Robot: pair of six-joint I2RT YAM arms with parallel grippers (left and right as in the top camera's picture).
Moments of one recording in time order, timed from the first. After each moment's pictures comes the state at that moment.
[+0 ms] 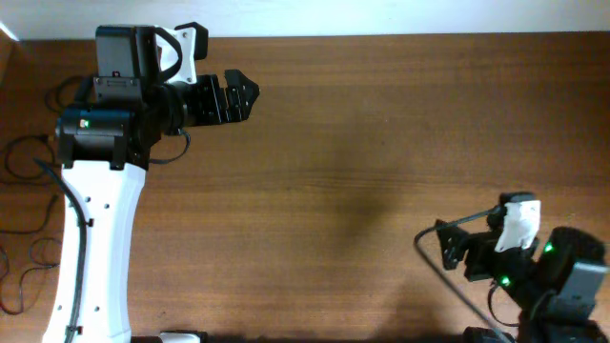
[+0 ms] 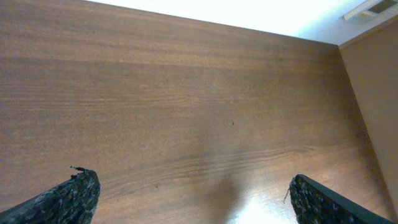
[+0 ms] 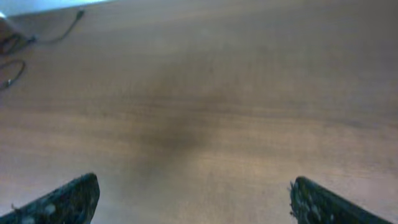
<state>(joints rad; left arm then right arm) -0.06 1.51 1.76 -1.04 0.43 -0.20 -0.17 0.52 0.73 -0.86 -0.44 0.00</state>
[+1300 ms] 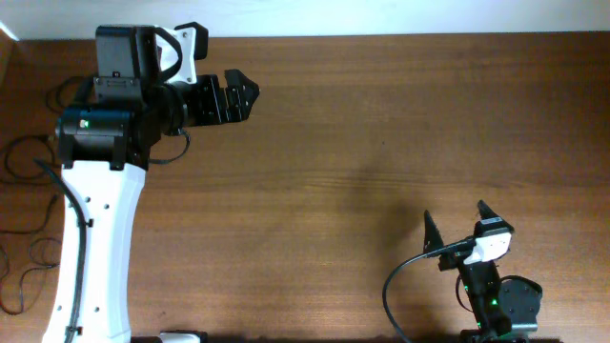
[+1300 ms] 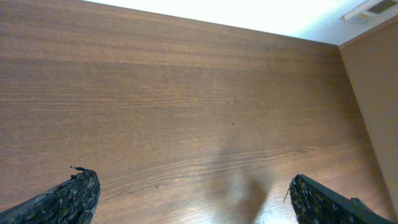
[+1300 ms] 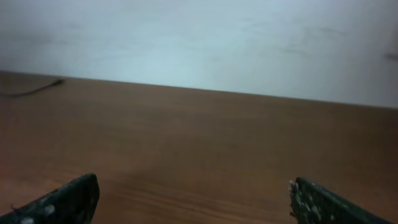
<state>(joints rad) -0.06 1.51 1.76 -1.04 0.43 -0.20 0.00 0.02 0.01 -0.06 -0.17 -0.01</state>
